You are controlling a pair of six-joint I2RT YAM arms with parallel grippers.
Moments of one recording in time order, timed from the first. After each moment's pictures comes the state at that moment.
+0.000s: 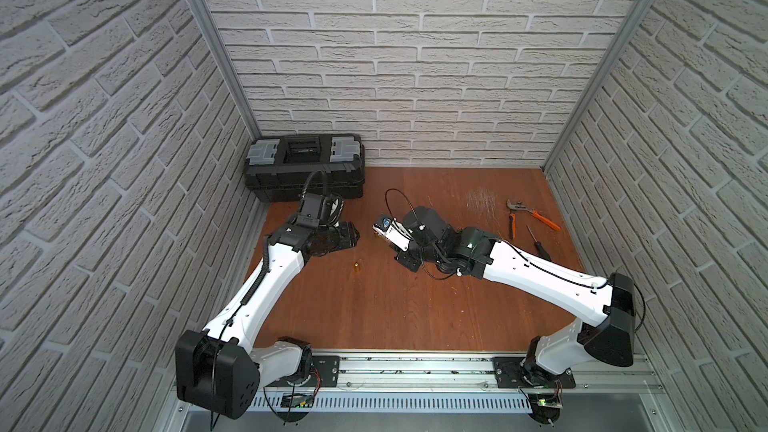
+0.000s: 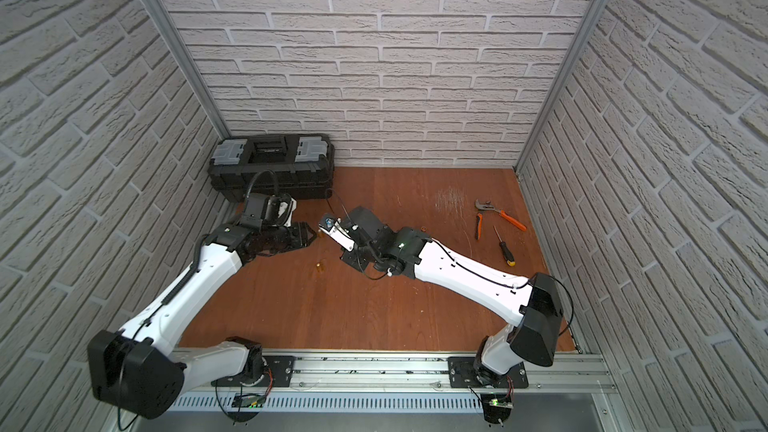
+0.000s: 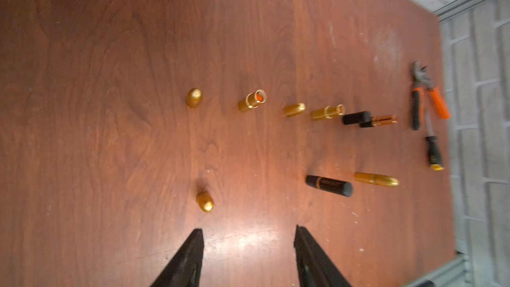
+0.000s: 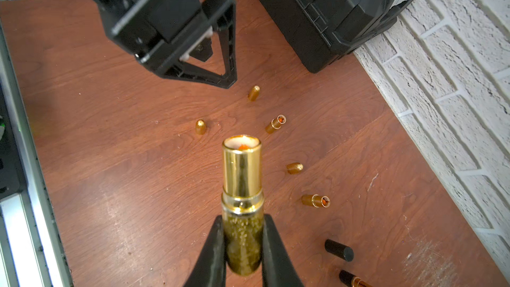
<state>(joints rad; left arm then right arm) -0.27 1.18 1.05 -0.76 0.29 -0.46 0.97 1.54 1.43 -0.65 0.17 -0.19</state>
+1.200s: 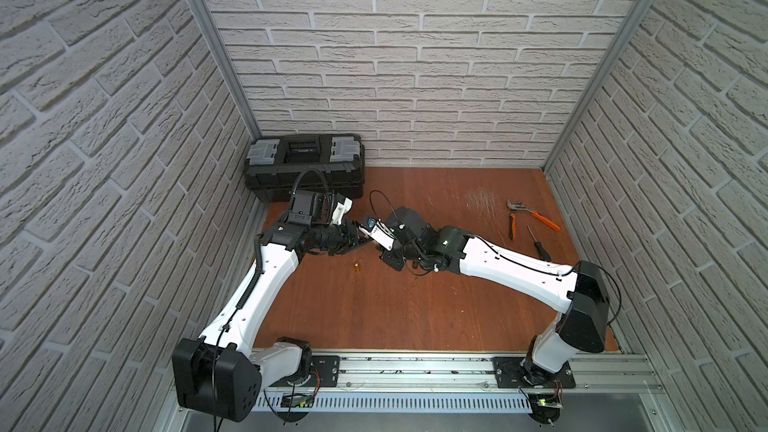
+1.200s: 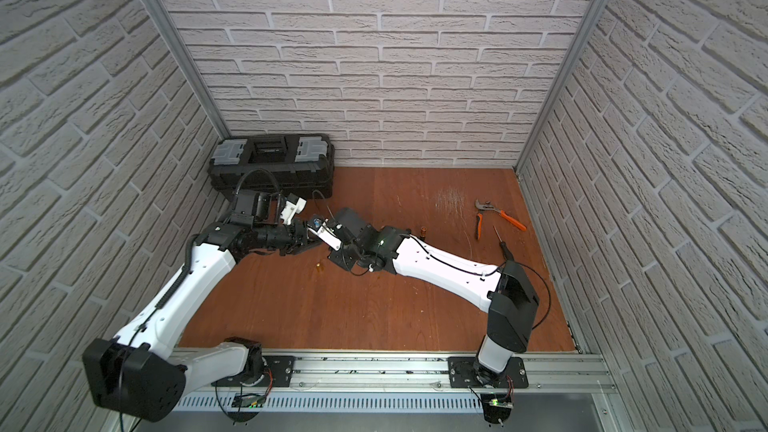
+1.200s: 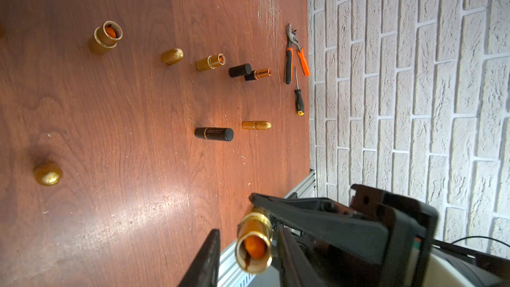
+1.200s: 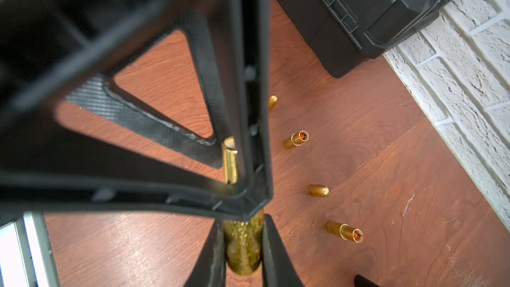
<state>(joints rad) -0.23 1.19 1.06 -0.77 0.77 -0.55 0.97 1.68 1.48 -0.58 0.13 -0.17</state>
